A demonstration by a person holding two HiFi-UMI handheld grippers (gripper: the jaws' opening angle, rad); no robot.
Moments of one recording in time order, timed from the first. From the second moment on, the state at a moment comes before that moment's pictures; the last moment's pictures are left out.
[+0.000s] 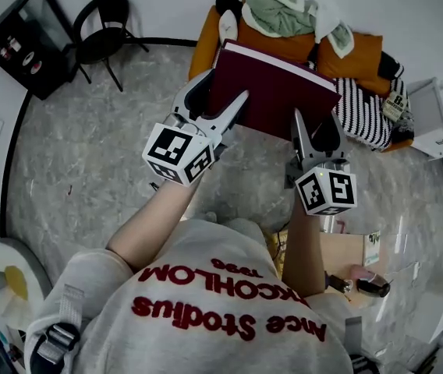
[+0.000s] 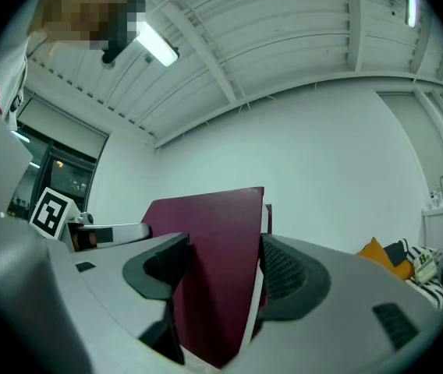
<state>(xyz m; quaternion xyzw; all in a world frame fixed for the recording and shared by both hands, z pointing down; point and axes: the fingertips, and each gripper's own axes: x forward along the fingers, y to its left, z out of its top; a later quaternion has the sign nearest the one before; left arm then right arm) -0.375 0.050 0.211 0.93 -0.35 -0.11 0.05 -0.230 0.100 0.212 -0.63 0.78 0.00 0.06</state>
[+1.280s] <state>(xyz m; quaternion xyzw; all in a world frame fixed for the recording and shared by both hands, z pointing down) -0.328 -0.149 0.220 0.91 -0.41 -0.11 0.06 -0.177 -0.118 0.219 -0.58 0.81 -0.01 0.06</state>
